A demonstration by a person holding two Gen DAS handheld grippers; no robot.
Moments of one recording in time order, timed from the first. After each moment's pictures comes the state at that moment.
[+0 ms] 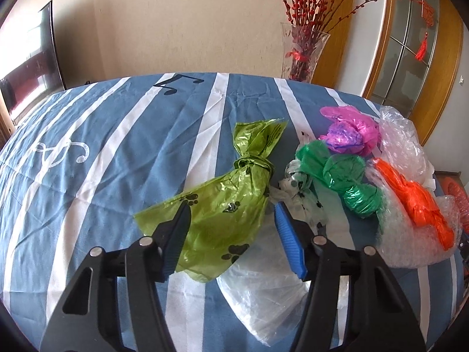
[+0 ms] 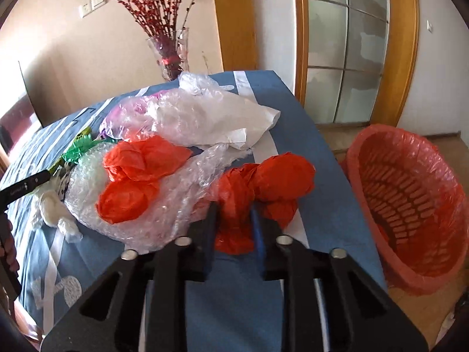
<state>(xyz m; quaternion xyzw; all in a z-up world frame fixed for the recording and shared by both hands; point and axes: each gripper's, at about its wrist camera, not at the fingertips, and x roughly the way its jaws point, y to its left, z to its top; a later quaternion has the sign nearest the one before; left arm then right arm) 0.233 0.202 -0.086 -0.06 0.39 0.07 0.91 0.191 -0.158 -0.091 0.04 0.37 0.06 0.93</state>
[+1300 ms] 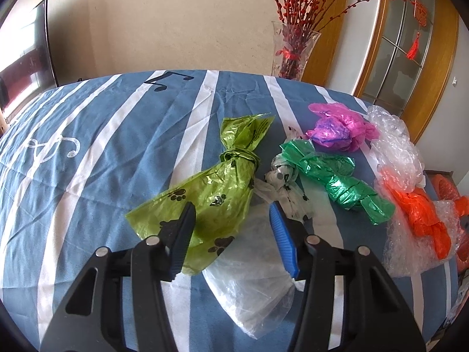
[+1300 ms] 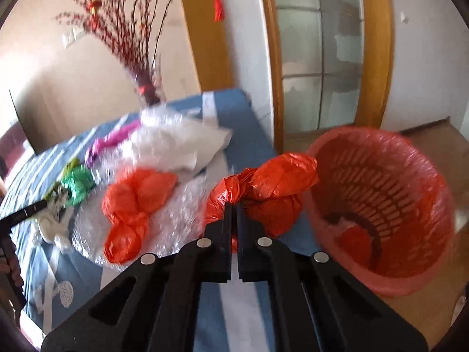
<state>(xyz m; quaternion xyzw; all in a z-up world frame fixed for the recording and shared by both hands) 0.228 0.195 -0.087 -0.07 0.39 0.05 0.92 0.170 -0.210 -0.069 0.07 0.31 0.01 0.95</state>
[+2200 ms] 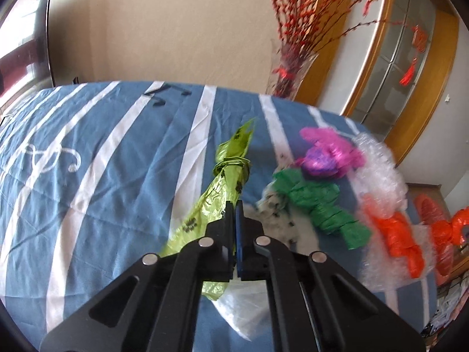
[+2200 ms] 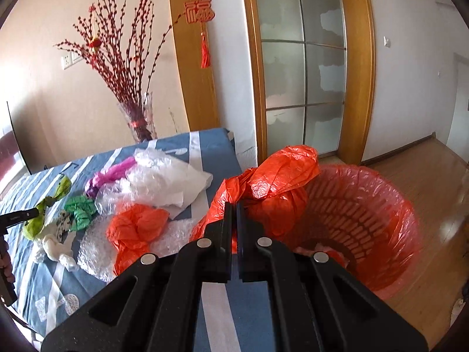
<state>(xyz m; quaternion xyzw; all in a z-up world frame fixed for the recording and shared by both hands) 0.227 0.208 -0.051 -0.10 0.37 0.03 0.92 0.150 -0.227 -0.033 0.06 0.26 -0.02 0.96</state>
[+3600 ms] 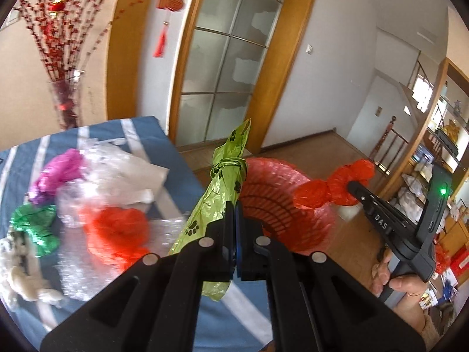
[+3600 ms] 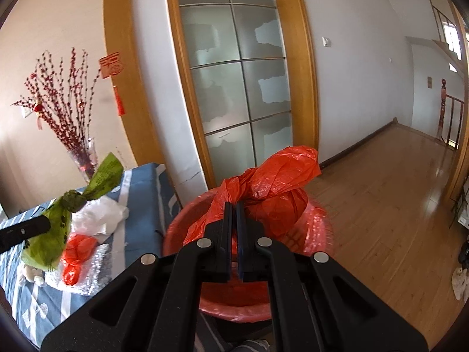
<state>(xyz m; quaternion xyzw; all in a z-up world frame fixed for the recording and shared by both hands) 0.185 -0.108 0.007 -0.03 0.33 -0.29 0.90 0.102 -0.365 -0.025 0.12 0.21 -0.12 0.96</state>
